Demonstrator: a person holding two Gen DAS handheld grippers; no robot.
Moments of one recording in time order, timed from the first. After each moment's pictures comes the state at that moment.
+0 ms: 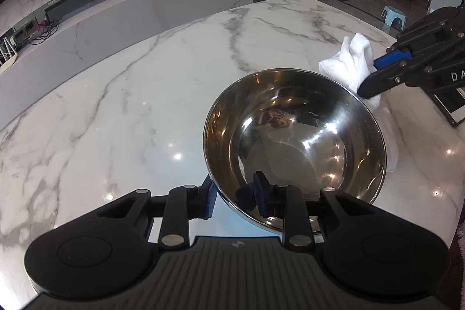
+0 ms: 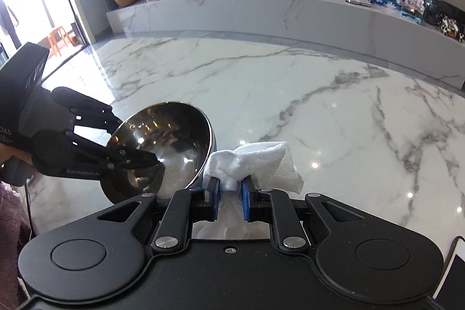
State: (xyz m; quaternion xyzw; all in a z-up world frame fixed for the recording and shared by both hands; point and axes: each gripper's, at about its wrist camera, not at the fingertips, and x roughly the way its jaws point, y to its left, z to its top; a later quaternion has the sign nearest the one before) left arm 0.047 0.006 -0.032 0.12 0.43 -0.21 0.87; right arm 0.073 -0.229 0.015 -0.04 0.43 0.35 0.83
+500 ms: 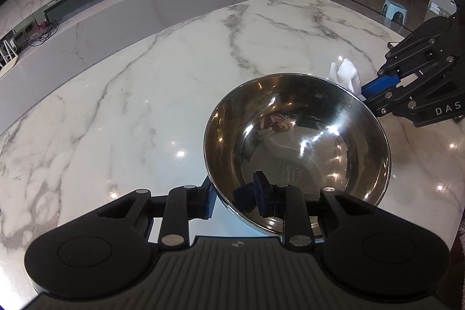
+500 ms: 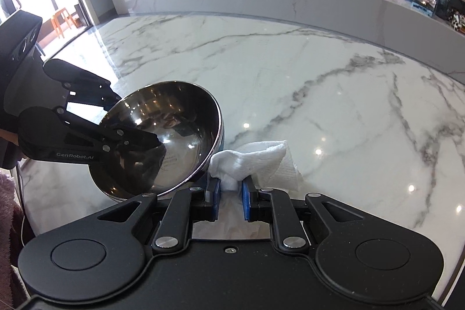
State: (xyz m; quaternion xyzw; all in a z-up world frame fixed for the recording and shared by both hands) left arm 0.048 0.004 -0.032 0.13 0.44 -0.21 0.86; right arm 0.069 -0.208 -0.008 -0.07 0.45 0.36 0.81
